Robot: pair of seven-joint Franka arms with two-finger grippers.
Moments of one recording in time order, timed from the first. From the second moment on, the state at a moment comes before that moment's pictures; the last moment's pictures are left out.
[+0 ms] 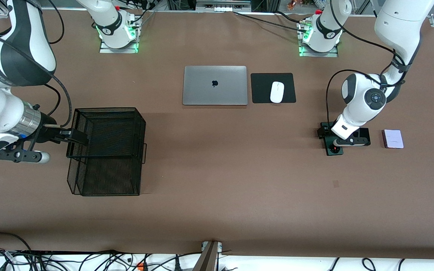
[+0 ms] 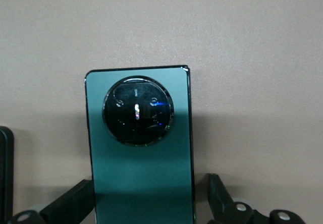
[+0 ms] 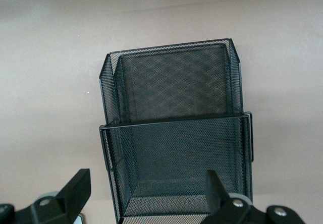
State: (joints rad) left arm 0.04 0.42 -0.05 -2.34 0.04 2.80 -0.10; right arm 0.01 0.36 0.12 -1.41 0.04 1.78 0.20
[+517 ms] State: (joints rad) left arm 0.04 0.42 -0.05 -2.34 0.04 2.81 -0.10; right arm 0.01 0.36 0.12 -1.41 0.04 1.78 0.20
